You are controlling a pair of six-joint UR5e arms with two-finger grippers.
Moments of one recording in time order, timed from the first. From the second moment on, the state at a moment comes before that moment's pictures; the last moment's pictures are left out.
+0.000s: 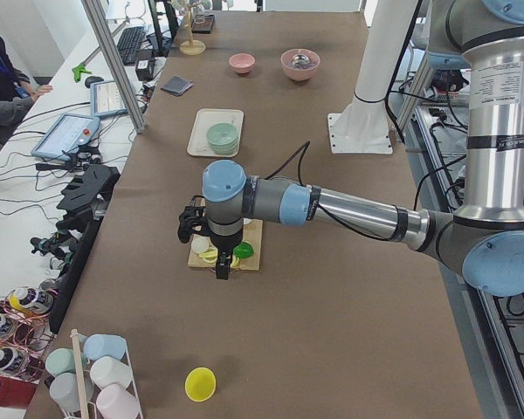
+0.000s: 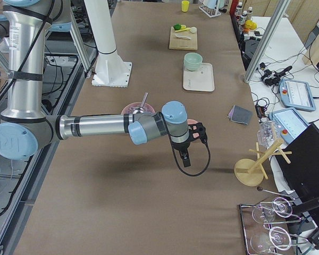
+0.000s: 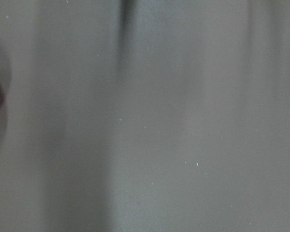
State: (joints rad) left arm -1.54 -1.52 -1.82 -1.65 -2.32 -0.07; right arm 1.46 -1.69 1.77 -1.20 2.27 0.12
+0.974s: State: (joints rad) left arm -1.53 -1.59 -1.57 -2.12 -2.24 -0.08; right arm 1.21 -1.52 1.61 -1.14 2.29 0.19
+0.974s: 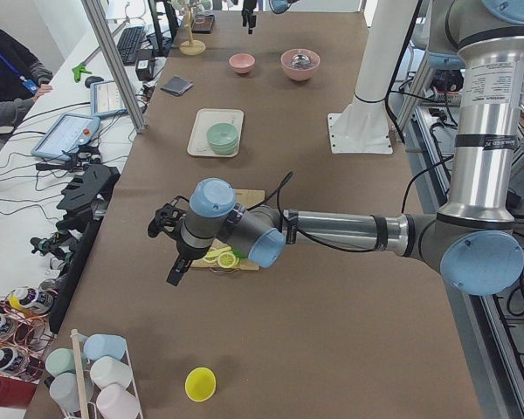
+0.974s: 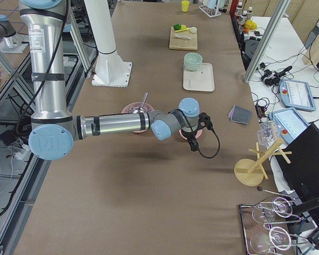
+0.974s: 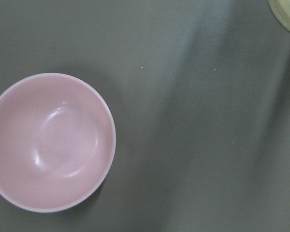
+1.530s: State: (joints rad) left arm -1.53 -1.59 -1.57 -2.13 -2.23 -0.08; right arm 1.11 -1.43 1.57 -1.14 2.26 0.35
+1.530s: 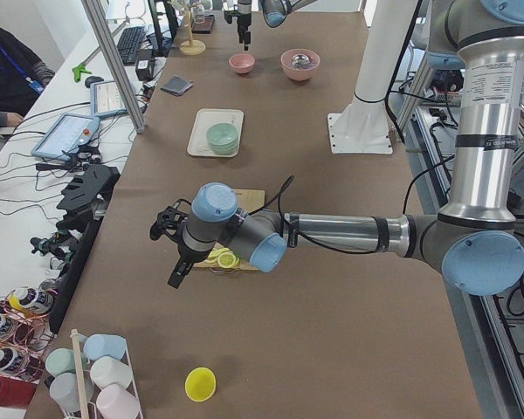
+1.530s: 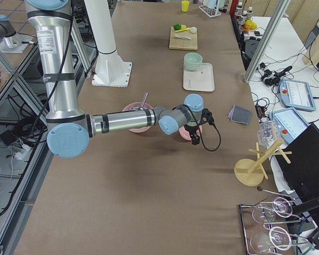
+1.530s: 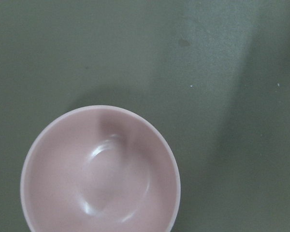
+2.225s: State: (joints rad) left arm -1.52 -1.58 -1.57 -2.14 -2.23 -0.09; right arm 1.06 -1.40 1.52 -1.14 2.15 0.50
